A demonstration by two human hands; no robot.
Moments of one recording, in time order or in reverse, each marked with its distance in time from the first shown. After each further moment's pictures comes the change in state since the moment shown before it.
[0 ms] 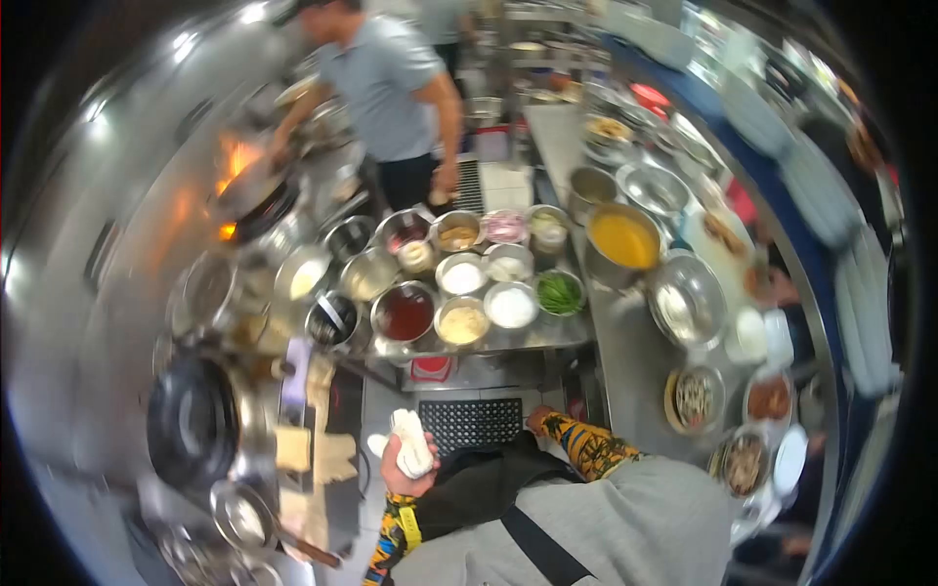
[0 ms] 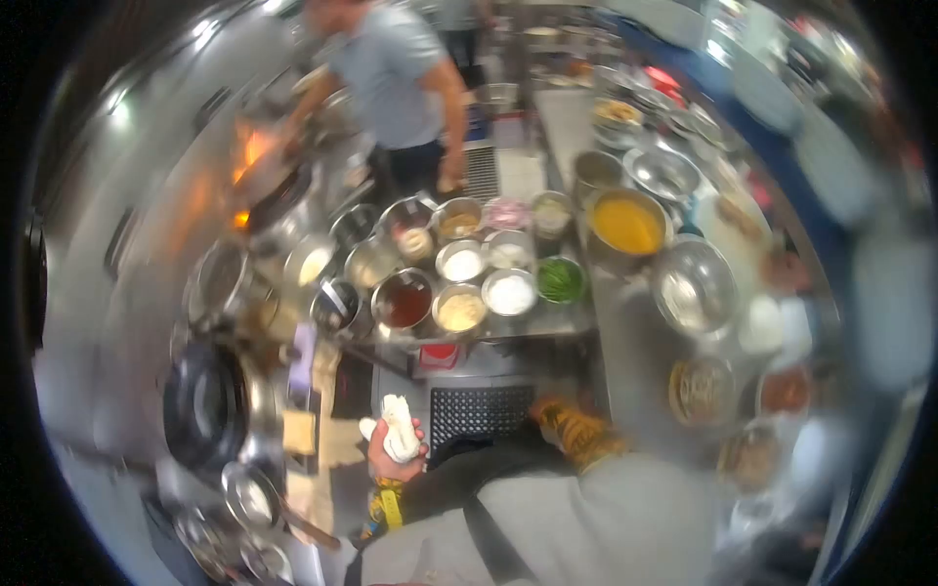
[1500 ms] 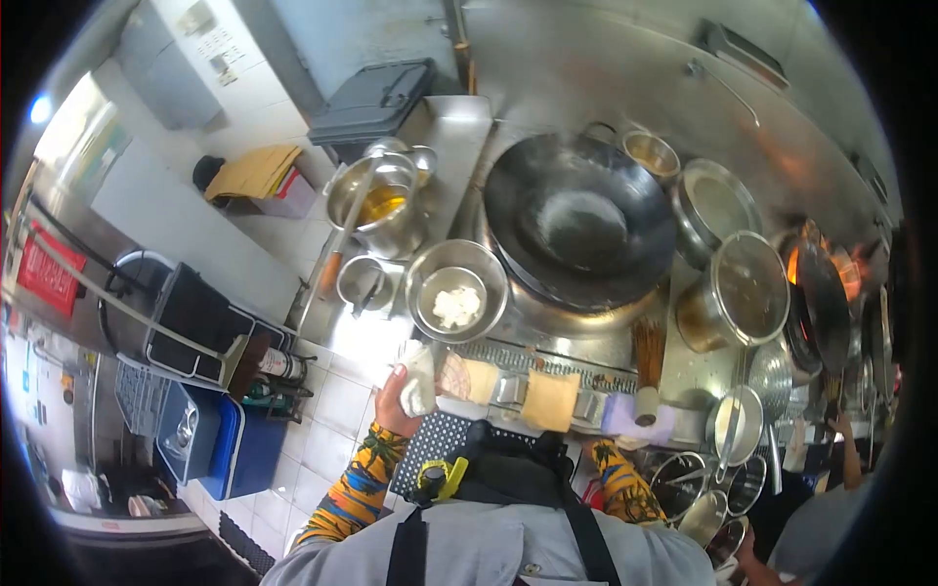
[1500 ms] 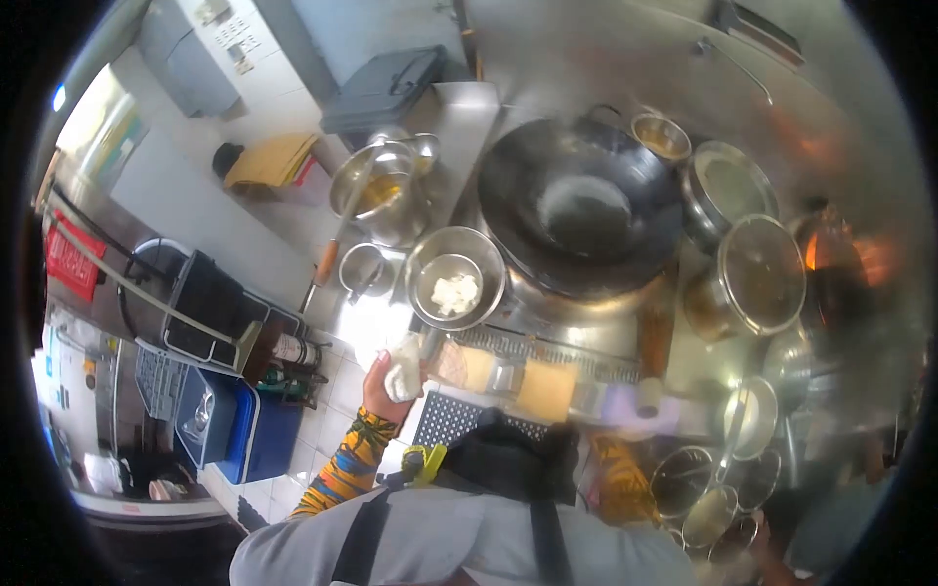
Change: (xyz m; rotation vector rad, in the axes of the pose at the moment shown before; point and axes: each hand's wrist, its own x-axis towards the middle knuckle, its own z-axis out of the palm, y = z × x) left_hand -0.195 0.204 -0.130 -0.304 1.059 1.298; right_hand 0.350 -0.324 -0.363 -0.757 -0.289 -0.738
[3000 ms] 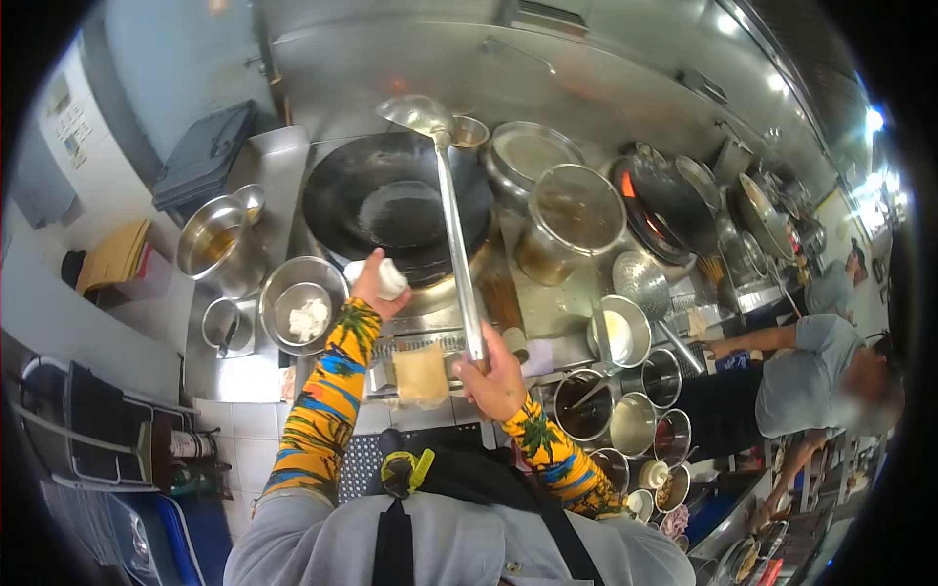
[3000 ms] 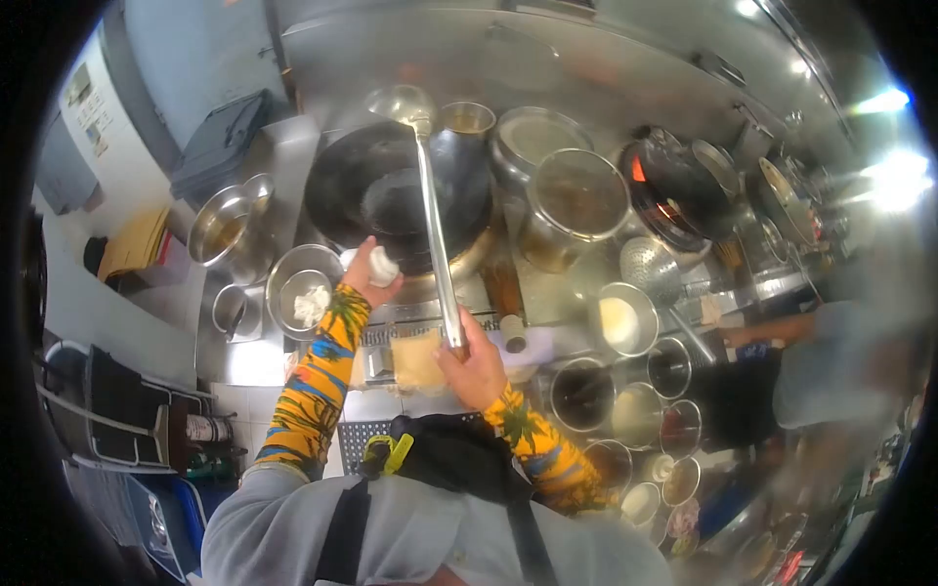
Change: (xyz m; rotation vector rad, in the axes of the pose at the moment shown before) left_hand 0.155 -0.077 0.198 0.070 -0.107 -0.481; right_hand -0.333 -0.121 -0.180 1.399 1.066 -0.566
